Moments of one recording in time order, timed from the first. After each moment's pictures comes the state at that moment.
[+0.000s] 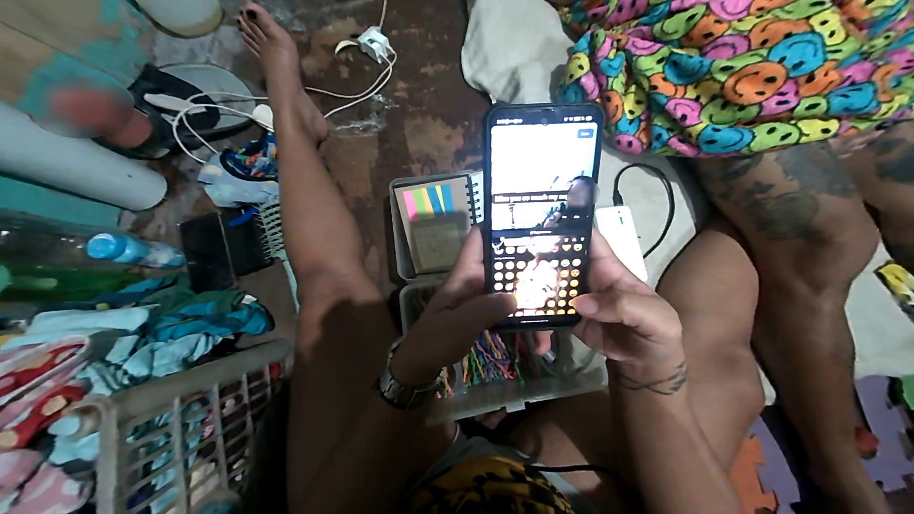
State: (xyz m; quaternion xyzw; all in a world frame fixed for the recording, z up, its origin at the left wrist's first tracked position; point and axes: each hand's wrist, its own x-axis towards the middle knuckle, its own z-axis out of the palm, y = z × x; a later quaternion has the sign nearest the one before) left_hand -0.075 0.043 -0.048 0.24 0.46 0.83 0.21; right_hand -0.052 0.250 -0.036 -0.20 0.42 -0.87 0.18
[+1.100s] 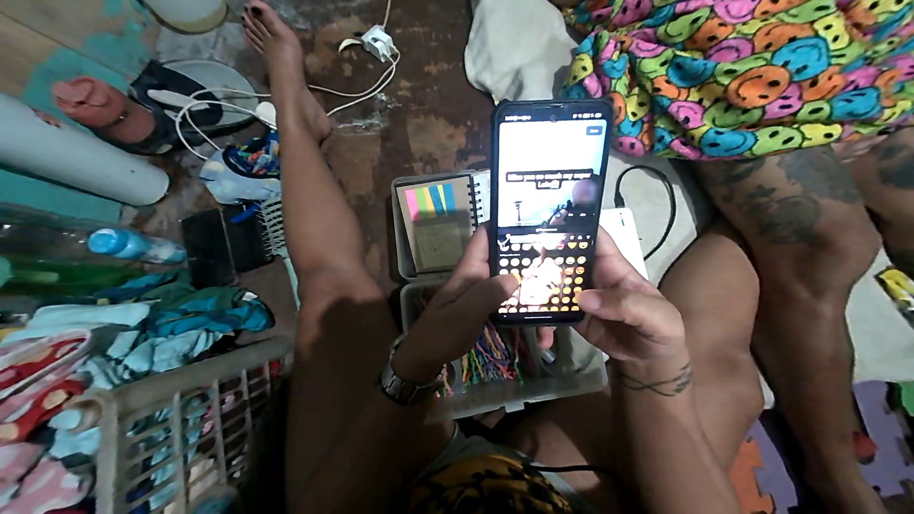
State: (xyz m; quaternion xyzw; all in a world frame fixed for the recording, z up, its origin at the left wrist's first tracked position) left_hand -0.077 0.050 -0.037 0.21 0.46 0.84 0.21; right_hand -0.054 0.252 -0.035 -0.20 0.43 -0.86 0.17
